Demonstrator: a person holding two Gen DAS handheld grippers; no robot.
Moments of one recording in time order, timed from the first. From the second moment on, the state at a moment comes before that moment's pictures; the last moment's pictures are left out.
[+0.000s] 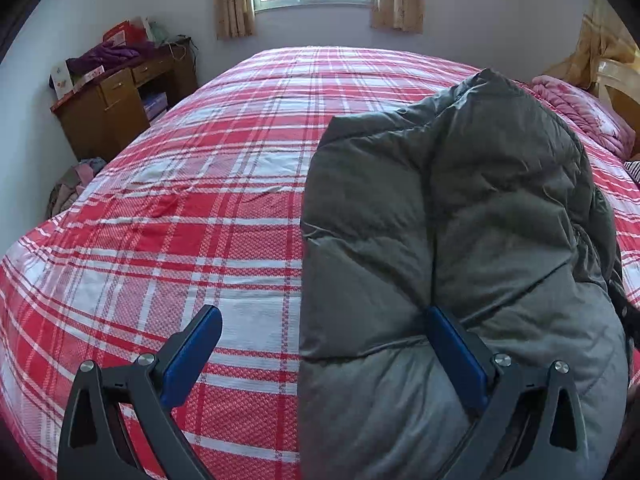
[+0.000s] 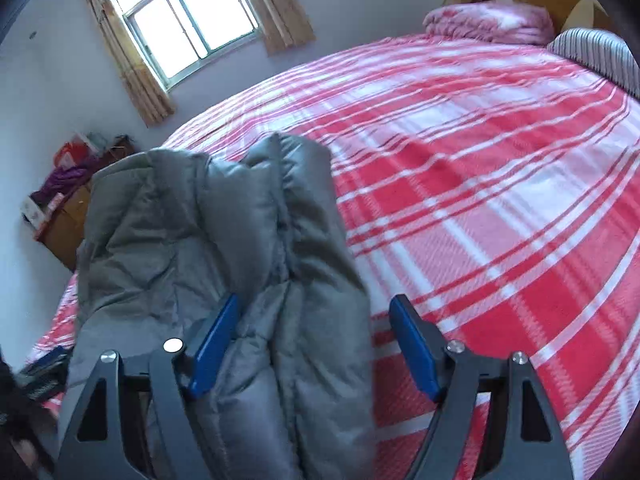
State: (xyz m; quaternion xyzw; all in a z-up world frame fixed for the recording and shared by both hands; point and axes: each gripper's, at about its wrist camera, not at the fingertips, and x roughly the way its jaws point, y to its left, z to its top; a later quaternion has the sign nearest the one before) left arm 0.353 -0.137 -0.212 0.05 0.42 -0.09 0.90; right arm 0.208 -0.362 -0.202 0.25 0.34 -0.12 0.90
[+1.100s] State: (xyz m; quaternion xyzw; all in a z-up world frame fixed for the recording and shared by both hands) left arm 0.348 -0.143 -0.227 0.03 0.41 -0.20 0.89; right arm 0.226 -0.350 -0.226 0.31 0.34 0.07 0.89
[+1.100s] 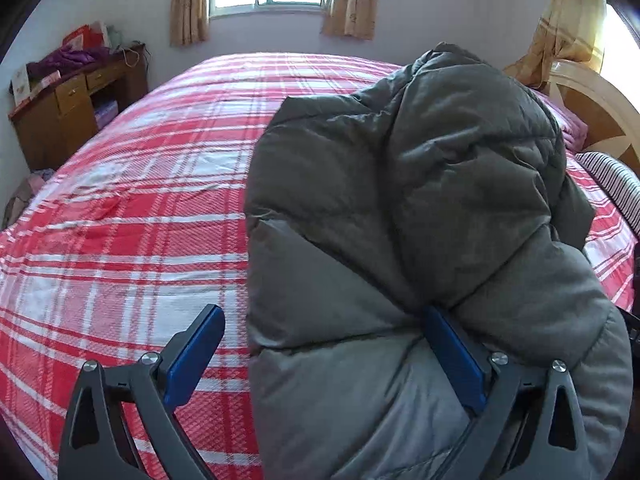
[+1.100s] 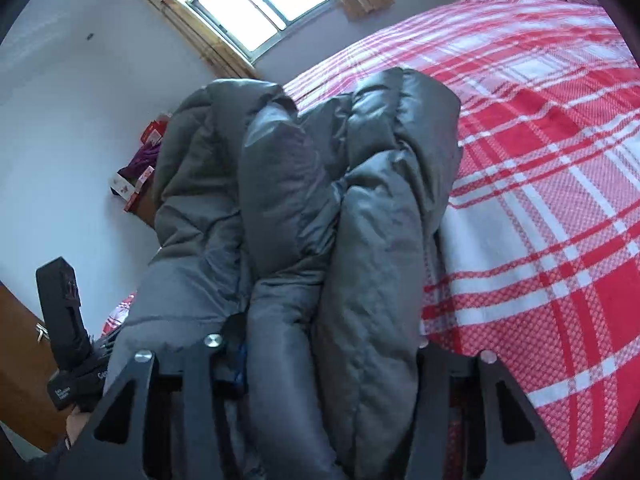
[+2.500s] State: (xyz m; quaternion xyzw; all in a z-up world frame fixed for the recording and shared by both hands) left arm 0.203 0.007 -0.067 0.06 0.23 -0.15 0.96; right arm 0.186 -0.204 -0.082 0.24 0.24 0.26 0.90
